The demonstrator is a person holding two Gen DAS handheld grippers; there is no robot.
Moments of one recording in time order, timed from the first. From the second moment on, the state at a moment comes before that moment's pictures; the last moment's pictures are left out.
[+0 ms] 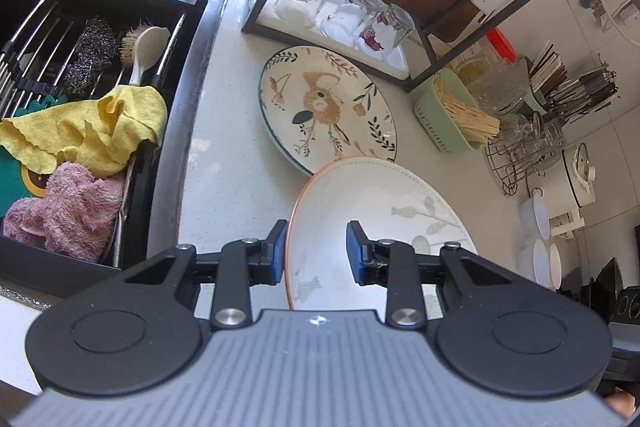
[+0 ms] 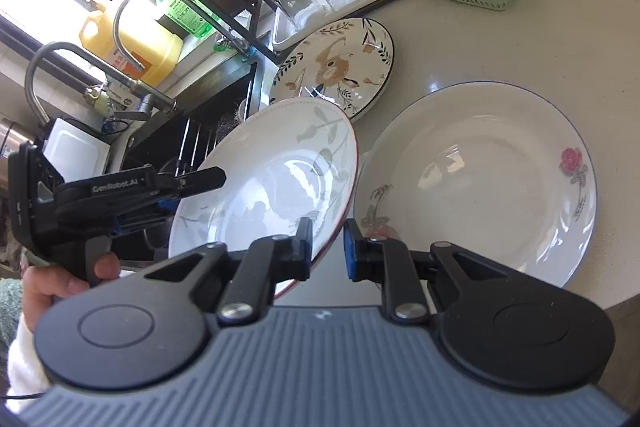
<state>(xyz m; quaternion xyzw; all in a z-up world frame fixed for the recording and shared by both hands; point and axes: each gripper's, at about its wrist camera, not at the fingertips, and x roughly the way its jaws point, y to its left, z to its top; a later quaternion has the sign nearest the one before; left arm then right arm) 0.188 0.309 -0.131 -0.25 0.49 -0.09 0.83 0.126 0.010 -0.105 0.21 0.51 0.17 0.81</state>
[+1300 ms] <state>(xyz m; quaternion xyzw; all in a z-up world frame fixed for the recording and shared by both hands) 0.209 0.161 -0.173 -0.17 0.57 -0.10 0.80 0.132 -0.102 -0.145 0.18 0.53 0.13 0.82</state>
